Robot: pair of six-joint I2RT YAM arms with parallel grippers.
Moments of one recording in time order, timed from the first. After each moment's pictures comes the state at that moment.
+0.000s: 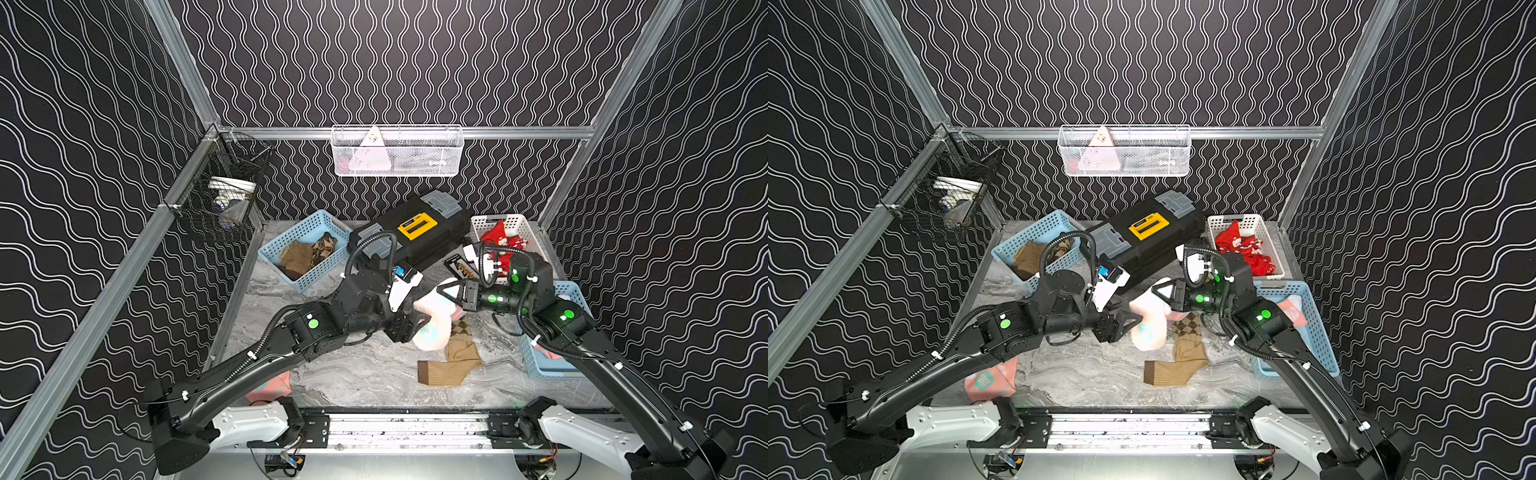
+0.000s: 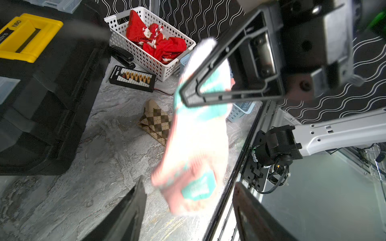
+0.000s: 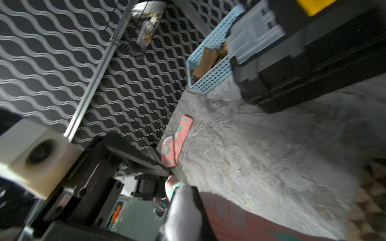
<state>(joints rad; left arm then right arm) -0.90 1.14 1.17 -0.54 0.11 -0.25 0.51 1.02 1.08 -0.51 -0.48 0.59</state>
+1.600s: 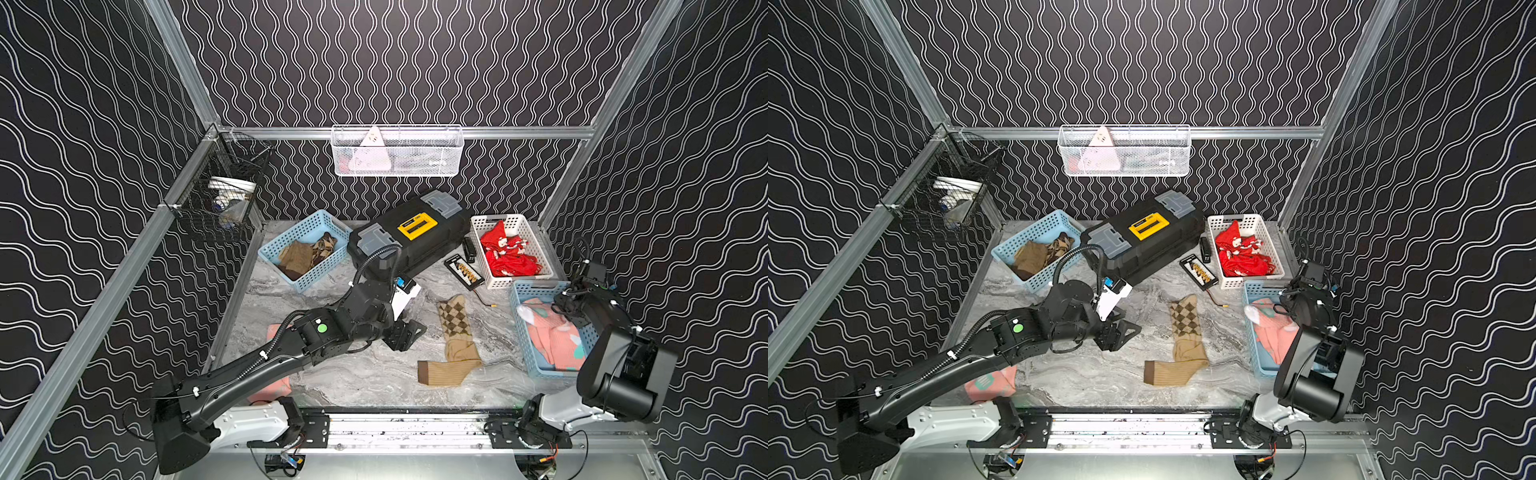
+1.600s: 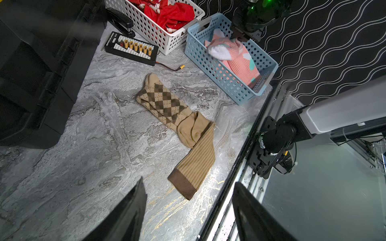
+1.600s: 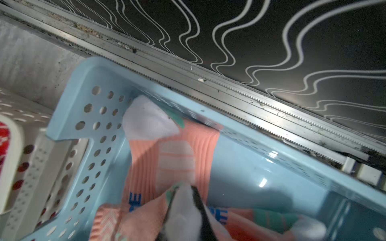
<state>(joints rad) -0.90 1.15 1.06 -0.52 0.13 -0.29 -0.43 1.54 0.97 -0.53 0.25 0.66</state>
